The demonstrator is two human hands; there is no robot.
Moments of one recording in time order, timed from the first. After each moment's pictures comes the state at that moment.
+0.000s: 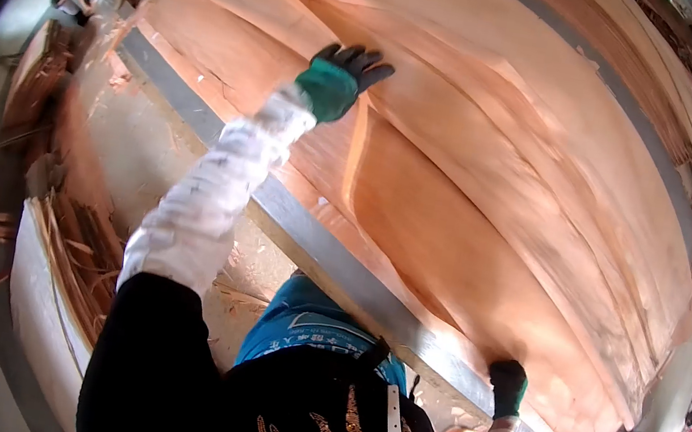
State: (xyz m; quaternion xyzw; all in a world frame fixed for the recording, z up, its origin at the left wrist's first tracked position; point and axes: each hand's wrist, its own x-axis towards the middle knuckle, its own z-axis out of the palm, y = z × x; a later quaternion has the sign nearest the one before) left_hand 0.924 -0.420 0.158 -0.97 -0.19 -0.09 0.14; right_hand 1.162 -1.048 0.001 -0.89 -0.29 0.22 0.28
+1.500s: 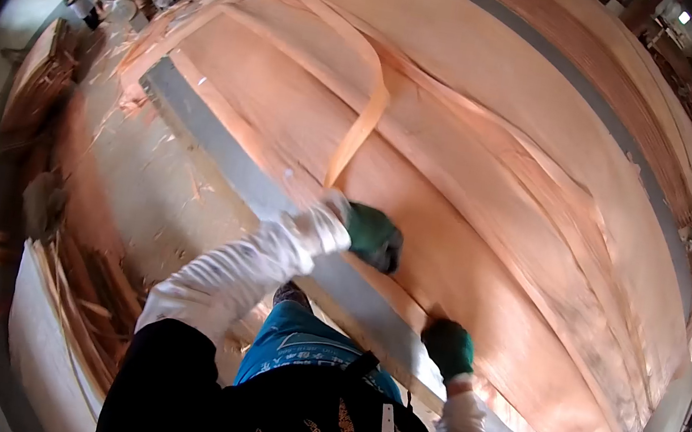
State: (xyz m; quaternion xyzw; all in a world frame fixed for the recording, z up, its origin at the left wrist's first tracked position) left_hand 0.750 -0.260 0.155 -0.91 -0.05 0.23 -0.35; right_hand 0.903 -0.555 0.029 -0.79 -0.59 0.14 -0.03
